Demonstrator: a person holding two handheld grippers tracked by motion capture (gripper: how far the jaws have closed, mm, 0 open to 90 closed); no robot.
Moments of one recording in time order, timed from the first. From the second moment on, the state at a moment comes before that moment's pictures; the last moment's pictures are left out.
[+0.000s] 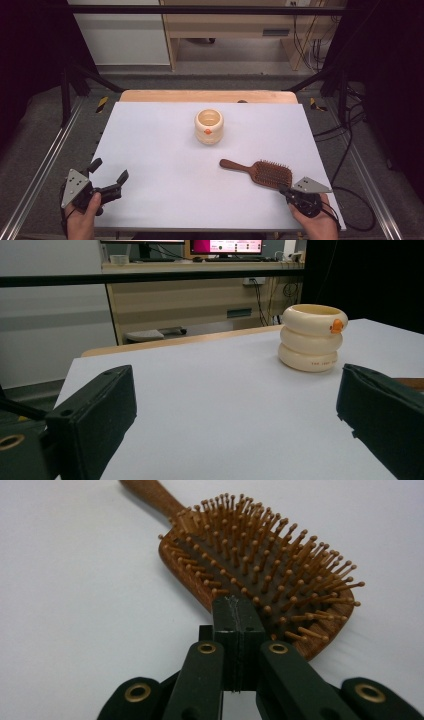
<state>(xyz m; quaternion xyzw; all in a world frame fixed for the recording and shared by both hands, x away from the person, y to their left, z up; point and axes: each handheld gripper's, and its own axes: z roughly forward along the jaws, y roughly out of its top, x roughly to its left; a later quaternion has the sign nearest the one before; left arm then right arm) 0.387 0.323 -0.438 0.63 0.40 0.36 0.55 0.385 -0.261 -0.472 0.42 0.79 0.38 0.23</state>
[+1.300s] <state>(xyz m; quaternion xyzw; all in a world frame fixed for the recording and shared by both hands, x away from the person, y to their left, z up) 0.390 0.321 -0.439 0.64 0.40 0.36 0.55 0.408 -0.268 -0.472 0.45 0.76 0.39 0.27</state>
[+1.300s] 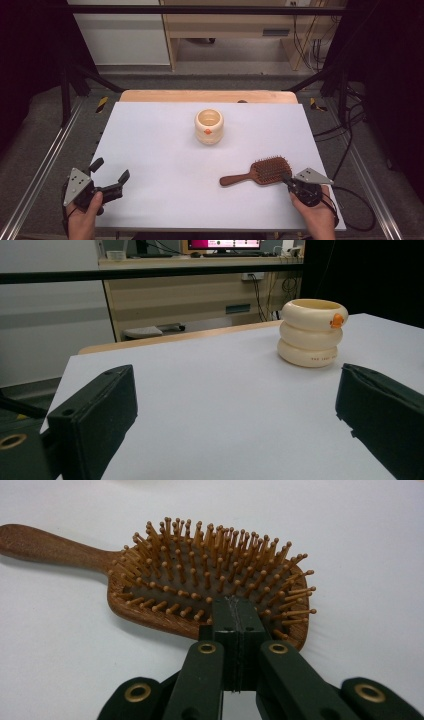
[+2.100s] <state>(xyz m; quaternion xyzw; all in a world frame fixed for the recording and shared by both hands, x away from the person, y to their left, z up) 0.390 0.321 -0.440 0.64 0.40 0.36 0.55 0.410 -0.270 -0.471 0.46 0.75 0.39 0.28</state>
